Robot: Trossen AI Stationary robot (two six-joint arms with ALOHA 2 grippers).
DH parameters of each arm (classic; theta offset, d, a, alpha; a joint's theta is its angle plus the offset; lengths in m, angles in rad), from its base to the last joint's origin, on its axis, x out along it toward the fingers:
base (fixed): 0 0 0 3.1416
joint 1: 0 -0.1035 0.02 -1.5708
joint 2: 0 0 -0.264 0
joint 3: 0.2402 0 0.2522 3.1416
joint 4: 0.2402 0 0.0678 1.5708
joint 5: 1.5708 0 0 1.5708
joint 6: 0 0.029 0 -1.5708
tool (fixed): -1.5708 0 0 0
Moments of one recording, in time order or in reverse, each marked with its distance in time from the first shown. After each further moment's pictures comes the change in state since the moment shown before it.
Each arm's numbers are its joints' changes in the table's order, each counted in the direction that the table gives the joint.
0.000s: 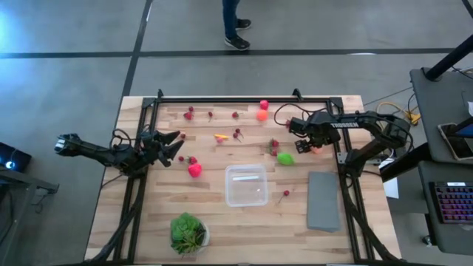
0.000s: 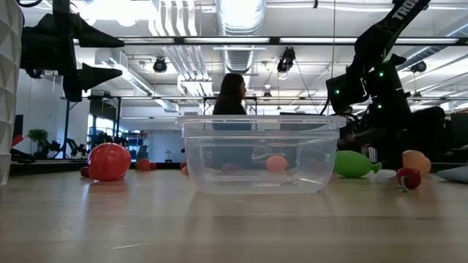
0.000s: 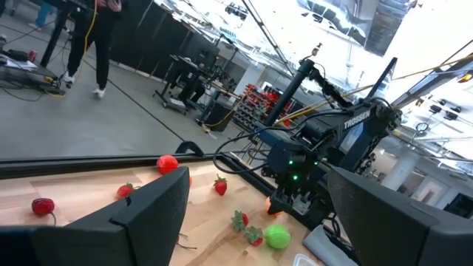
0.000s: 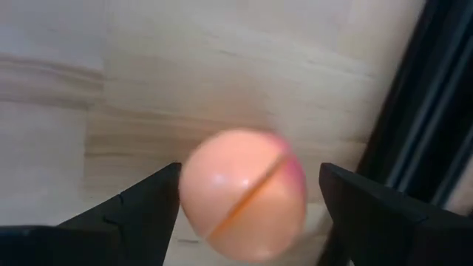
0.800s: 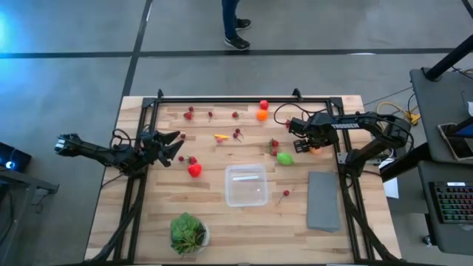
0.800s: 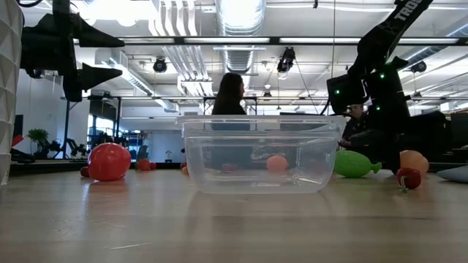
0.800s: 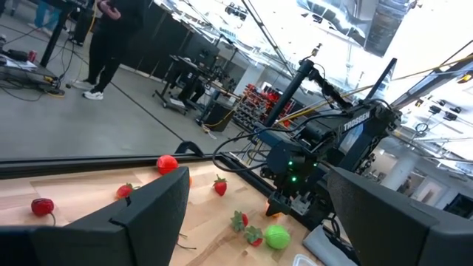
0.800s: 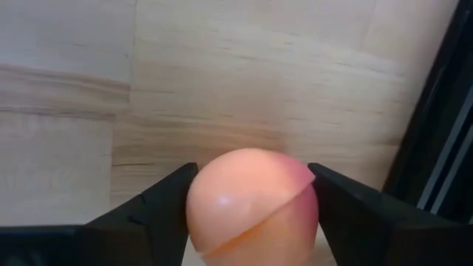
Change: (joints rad) left arm 0.000 0.001 0.000 -0.002 0.000 0.000; right arm 0.000 0.002 -0.023 -0.054 0.037 0.037
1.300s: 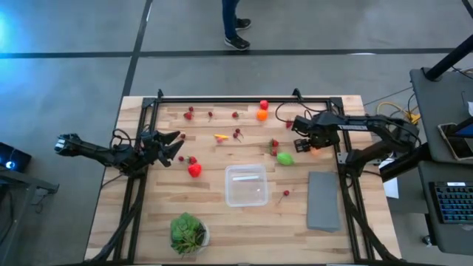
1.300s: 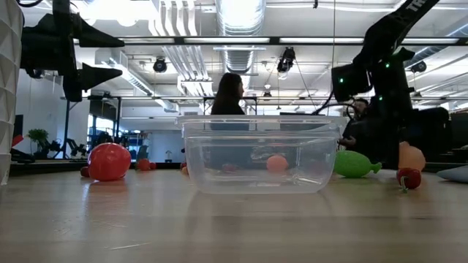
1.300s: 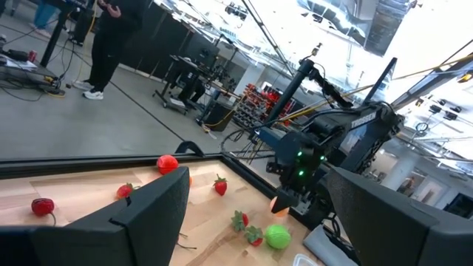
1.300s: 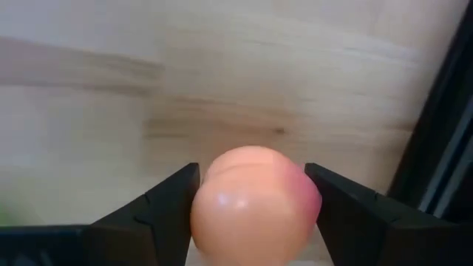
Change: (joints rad) left arm 0.000 -0.002 0.000 0.000 0.000 0.000; right arm -0.006 0.125 -0.001 0.017 0.074 -0.001
